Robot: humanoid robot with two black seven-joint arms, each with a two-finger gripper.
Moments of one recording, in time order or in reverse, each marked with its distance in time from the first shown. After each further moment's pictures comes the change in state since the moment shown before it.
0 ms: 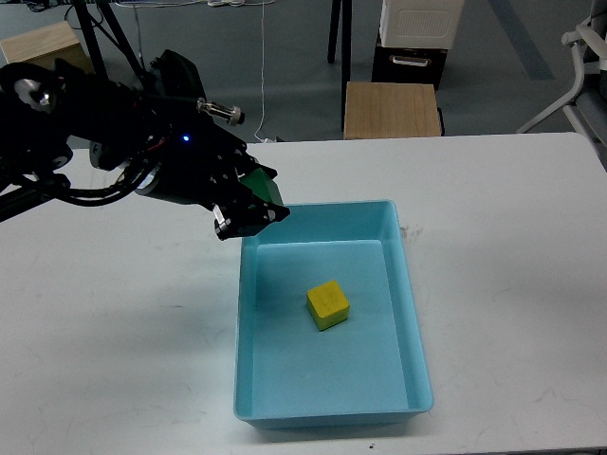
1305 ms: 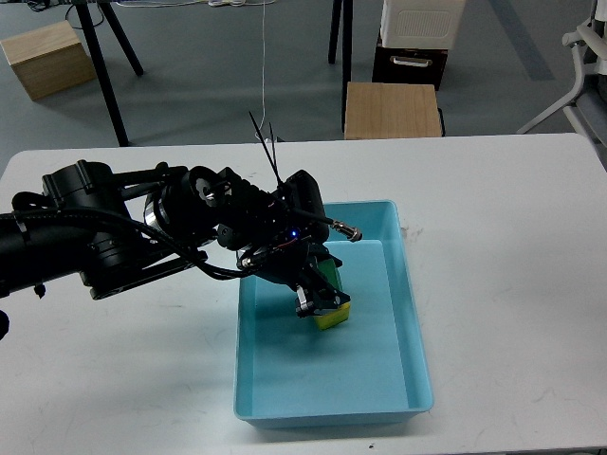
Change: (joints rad) left arm 0.162 -0.367 0.071 0.295 0.137 0.000 0.000; right arm -0.122 -0.031 0.002 0.000 0.007 -0.056 0.000
